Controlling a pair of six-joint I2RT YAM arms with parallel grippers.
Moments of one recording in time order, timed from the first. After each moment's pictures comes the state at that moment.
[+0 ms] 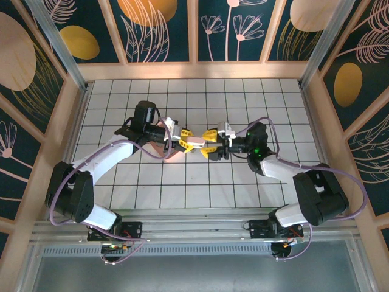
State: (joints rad) left arm -0.45 1.50 1.02 -0.10 1.21 0.75; right arm 0.46 1.42 0.59 0.81 -1.08 -0.03
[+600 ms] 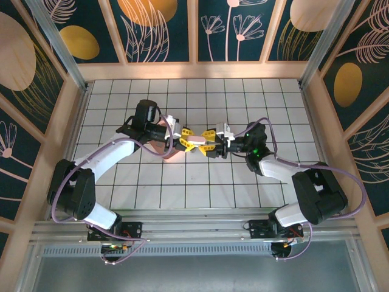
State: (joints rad) left arm -0.45 1.53 1.04 -0.11 1.22 0.72; right arm 0.47 1.43 0.59 0.85 -1.05 -0.09
